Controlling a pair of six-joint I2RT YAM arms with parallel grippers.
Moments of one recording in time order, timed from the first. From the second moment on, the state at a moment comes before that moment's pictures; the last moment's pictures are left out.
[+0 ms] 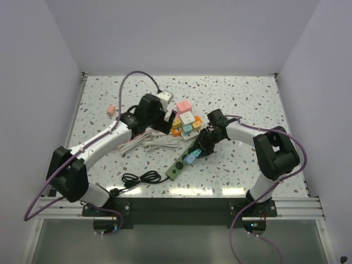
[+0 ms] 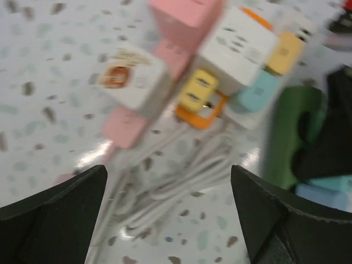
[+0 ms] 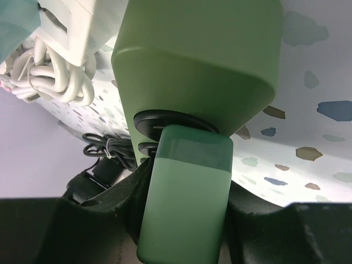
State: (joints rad) left arm -0.46 1.48 1.16 -0.40 -0.10 -0.09; right arm 0.44 1.73 0.97 -0.49 -0.52 0.96
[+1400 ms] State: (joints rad) left arm -1.12 1.74 1.19 -0.45 -0.27 -0.03; right arm 0.44 1.85 1.11 -0.65 -0.52 1.01
